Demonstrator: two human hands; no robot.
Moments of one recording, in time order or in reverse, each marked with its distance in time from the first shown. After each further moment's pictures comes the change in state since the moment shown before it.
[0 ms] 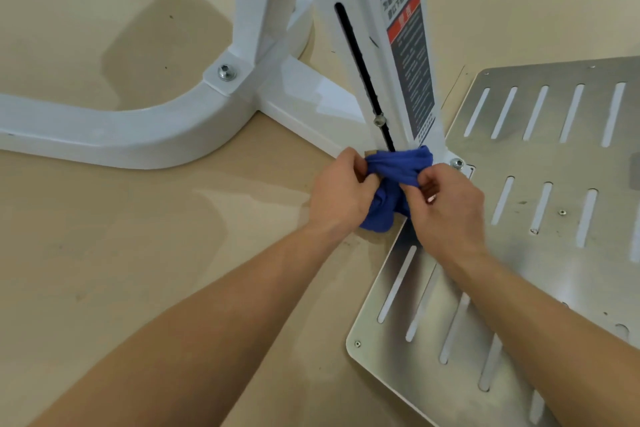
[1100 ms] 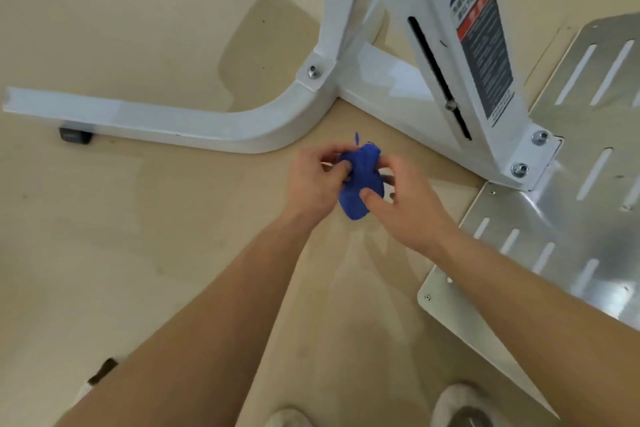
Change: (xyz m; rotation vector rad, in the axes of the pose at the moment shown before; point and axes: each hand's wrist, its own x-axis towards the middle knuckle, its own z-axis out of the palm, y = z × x) left_hand -0.053 0.009 -0.153 -0.122 0.027 -0.223; right_hand -0.040 -0.123 0.030 0.518 -0.630 0.057
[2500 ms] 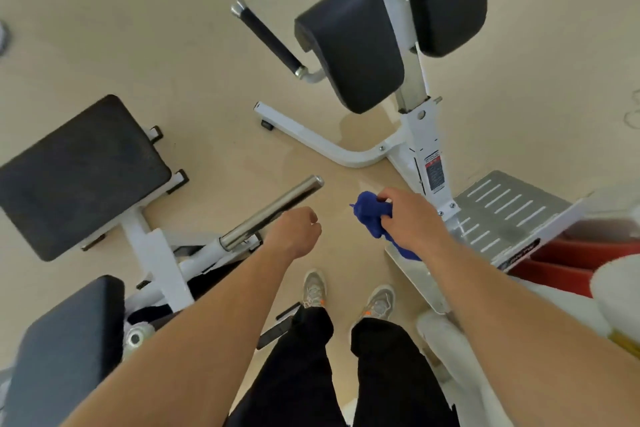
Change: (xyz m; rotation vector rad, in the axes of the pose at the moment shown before) left_hand -0.432 0.386 -0.277 0.591 -0.023 -0.483; right_hand -0.310 -0.549 -0.159 -0.689 -0.360 0.023
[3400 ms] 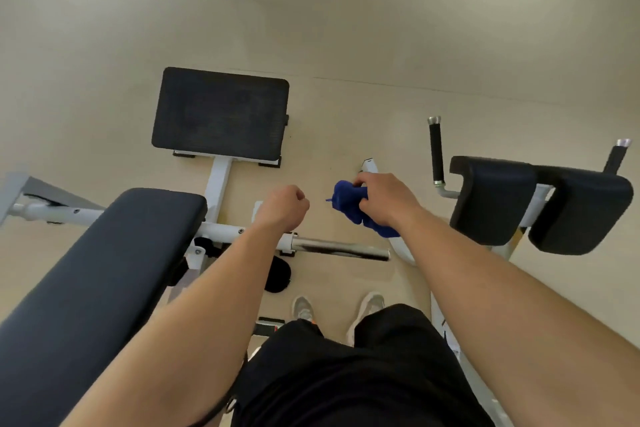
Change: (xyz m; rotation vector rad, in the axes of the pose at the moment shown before) left_hand -0.142 -0.187 -0.182 -0.676 0.429 -0.391; right_hand -0.026 -0.375 -0.018 -0.557 -0.261 -0.558
